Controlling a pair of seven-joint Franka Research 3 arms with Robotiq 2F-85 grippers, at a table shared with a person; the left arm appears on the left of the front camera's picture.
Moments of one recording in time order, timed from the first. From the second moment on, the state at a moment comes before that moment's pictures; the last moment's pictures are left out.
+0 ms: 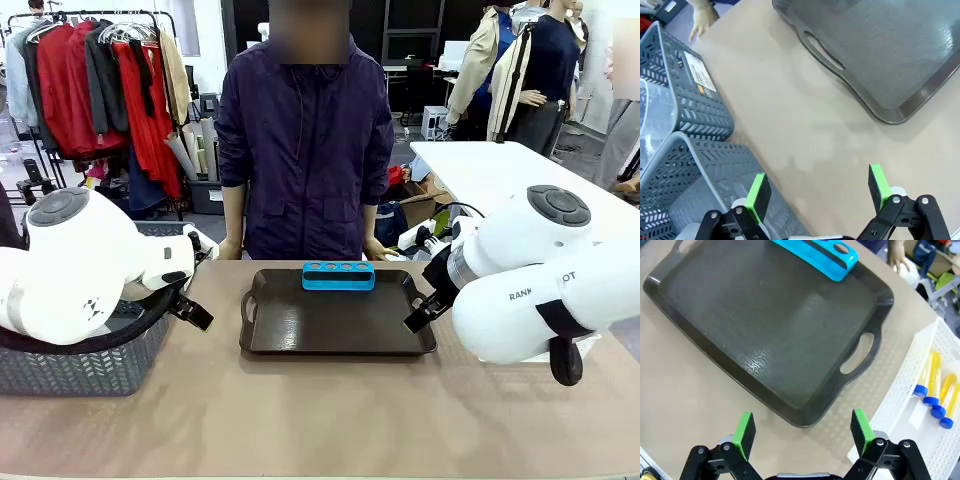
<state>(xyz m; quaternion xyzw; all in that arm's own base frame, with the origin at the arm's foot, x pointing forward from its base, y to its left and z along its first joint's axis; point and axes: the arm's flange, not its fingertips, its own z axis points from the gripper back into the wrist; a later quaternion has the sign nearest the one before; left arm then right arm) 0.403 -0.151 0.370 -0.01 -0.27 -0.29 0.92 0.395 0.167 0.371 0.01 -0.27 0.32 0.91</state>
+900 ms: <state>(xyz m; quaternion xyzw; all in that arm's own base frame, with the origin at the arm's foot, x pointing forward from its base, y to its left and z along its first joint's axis) 0.403 -0.151 0.370 -0.01 -0.27 -0.29 0.92 0.395 0.167 0.371 0.01 -0.27 0.32 0.91</state>
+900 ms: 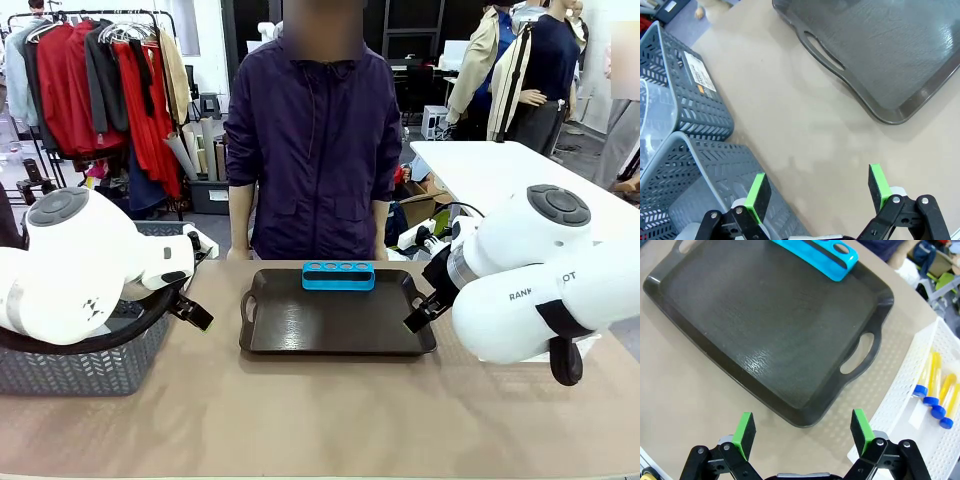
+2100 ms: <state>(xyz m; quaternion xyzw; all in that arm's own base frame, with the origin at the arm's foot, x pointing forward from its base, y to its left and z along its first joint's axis) 0.402 -0.153 0.369 -0.01 -0.25 -0.30 0.92 0.388 0.181 0.368 0.02 -0.26 0.33 0.91</state>
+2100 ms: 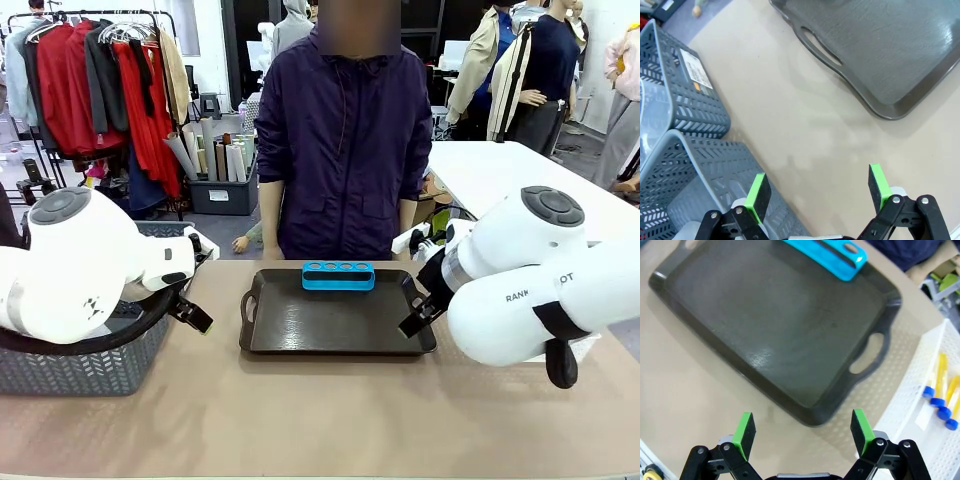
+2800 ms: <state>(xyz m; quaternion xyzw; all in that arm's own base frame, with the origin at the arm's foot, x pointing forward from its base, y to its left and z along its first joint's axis) 0.397 -0.172 0.463 -0.08 -0.23 -0.38 0.89 0.391 0.204 0.431 0.12 -0.19 0.39 0.89</state>
